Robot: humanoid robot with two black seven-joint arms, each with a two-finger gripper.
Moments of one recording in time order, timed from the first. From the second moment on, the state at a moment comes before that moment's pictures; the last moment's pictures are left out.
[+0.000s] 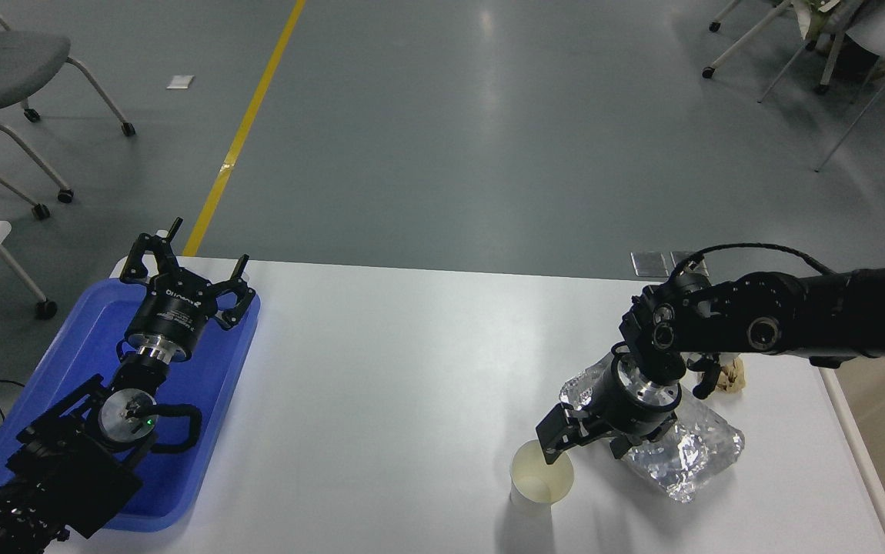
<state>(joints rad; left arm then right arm) -0.59 0.22 -0.90 -0.44 -0.08 -0.64 -0.34 1.37 -0.25 -0.67 1.14 -0.48 0.60 -0.18</state>
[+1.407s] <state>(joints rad) -0.59 0.22 -0.90 -0.44 -0.08 -0.64 -0.34 1.58 -0.46 -0.56 1.12 -0.59 0.69 -0.18</state>
